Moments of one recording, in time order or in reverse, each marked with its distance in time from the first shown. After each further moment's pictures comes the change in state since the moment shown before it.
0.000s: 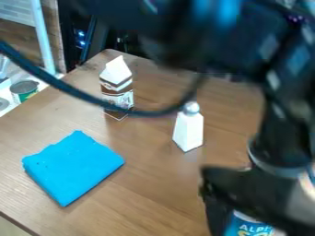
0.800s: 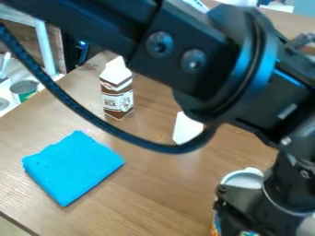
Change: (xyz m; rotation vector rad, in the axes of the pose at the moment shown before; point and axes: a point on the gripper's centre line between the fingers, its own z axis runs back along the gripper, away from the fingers) arm 0.021 0.001 -0.022 0.048 -0.128 0.008
